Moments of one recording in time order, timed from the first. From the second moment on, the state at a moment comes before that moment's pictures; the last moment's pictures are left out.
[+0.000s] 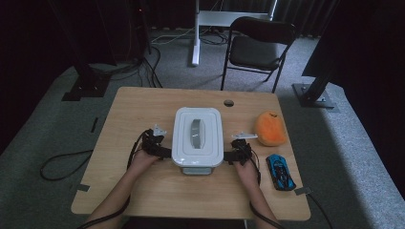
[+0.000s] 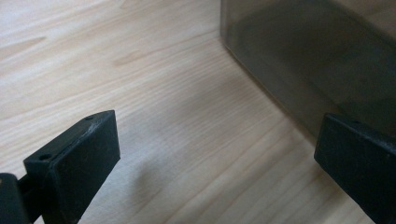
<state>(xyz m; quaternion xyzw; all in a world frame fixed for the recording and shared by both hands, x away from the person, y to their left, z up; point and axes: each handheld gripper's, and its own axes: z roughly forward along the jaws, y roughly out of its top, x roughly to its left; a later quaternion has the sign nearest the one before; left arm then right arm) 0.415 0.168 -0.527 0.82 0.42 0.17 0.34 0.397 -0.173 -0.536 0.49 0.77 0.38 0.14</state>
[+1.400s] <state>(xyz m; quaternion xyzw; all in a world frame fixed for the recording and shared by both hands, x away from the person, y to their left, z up) 0.408 0.159 -0.513 0.82 0.42 0.20 0.34 0.396 -0.170 -0.520 0.49 0.77 0.38 0.13</state>
